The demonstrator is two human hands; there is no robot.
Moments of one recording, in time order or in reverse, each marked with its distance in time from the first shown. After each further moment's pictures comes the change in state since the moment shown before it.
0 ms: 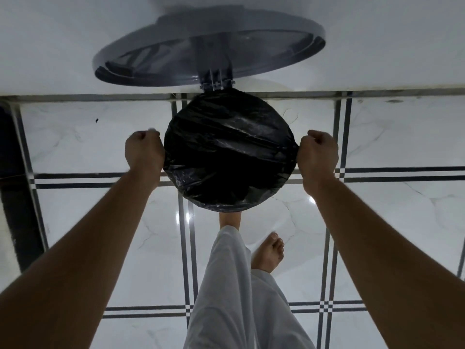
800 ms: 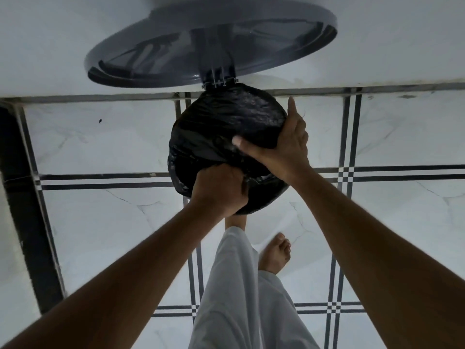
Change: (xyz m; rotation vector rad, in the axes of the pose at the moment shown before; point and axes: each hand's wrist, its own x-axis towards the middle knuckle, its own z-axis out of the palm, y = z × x) left_hand -0.105 -0.024 0.062 1.215 -0.409 0.892; right_hand -0.021 -0.007 0.040 -0.496 -0.368 -0.494
